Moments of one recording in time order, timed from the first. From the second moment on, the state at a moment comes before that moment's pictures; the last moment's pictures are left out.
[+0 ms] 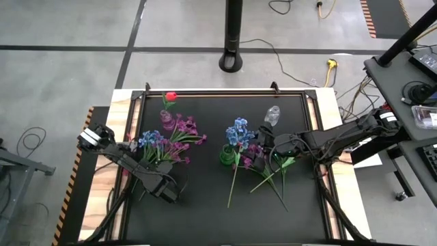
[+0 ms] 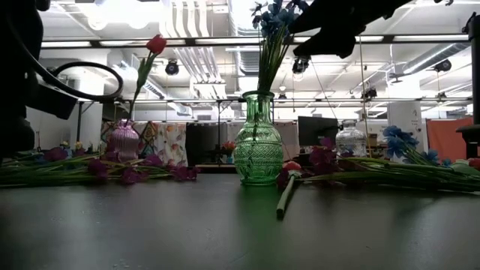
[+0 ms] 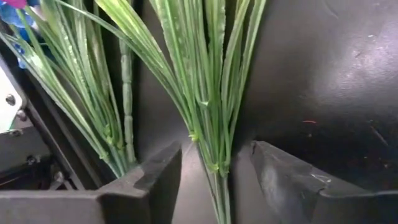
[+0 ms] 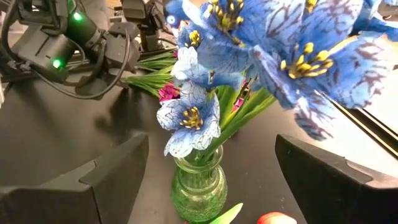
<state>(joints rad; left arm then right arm) -0.61 1.69 0.84 -1.09 -0.13 -1.53 0.20 1.21 0.78 0.01 0.41 0.22</state>
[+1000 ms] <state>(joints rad) -0.68 1.43 0.99 -1.14 -0.31 -1.43 0.31 1.08 0.78 -0.05 0.41 0.23</state>
